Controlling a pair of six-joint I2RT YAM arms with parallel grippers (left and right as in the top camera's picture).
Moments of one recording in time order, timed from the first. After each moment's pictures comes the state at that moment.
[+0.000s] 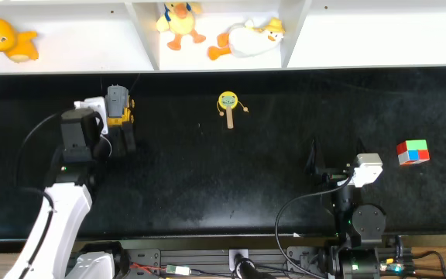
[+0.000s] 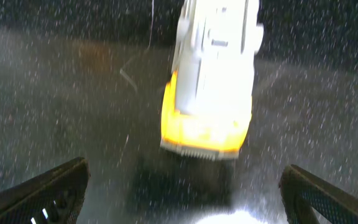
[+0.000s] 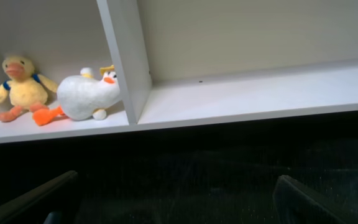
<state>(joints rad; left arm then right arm) 0.04 1.18 0.59 -0.27 -0.07 -0.08 0.03 0.01 0.02 -0.02 -0.02 0.15</state>
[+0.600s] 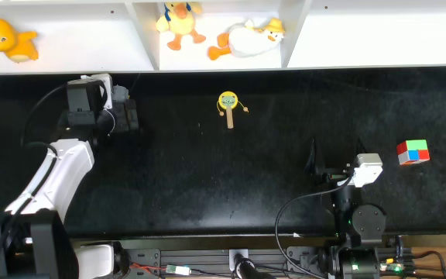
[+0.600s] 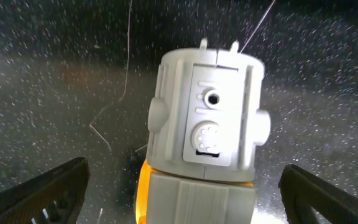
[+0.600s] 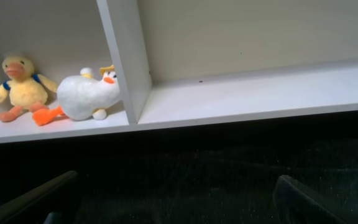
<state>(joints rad) 0.04 1.51 0.80 -0.23 -0.04 -0.08 0.03 0.01 0.02 -0.02 -0.02 0.15</state>
